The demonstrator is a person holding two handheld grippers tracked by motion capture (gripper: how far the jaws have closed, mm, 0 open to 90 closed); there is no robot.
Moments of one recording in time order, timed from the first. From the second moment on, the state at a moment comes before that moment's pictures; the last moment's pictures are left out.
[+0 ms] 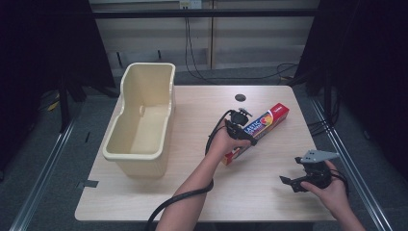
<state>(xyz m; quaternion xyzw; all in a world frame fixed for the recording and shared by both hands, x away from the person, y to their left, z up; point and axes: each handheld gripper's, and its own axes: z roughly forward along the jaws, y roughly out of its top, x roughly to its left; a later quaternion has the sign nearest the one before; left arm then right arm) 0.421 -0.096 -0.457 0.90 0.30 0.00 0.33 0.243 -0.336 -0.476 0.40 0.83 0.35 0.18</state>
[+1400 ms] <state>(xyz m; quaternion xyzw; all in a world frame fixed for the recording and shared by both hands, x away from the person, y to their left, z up) 0.426 -0.108 -0.471 0.90 0.33 0.01 0.28 0.246 -0.329 -0.477 0.39 0.83 0.35 0.17</state>
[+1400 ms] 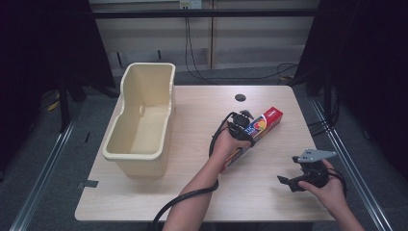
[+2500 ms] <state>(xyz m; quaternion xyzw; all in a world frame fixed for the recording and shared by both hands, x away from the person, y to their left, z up) 0.440 -0.081 -0.418 0.91 0.36 -0.02 0.21 0.247 -0.326 -0.476 0.39 0.84 0.35 0.17</state>
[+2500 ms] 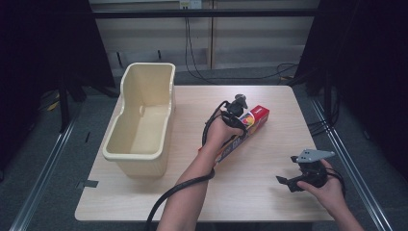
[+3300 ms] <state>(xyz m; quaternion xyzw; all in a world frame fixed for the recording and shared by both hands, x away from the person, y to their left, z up) 0.441 -0.046 -0.352 0.90 0.39 -0.01 0.21 0.248 -0.324 -0.477 0.38 0.83 0.36 0.17</state>
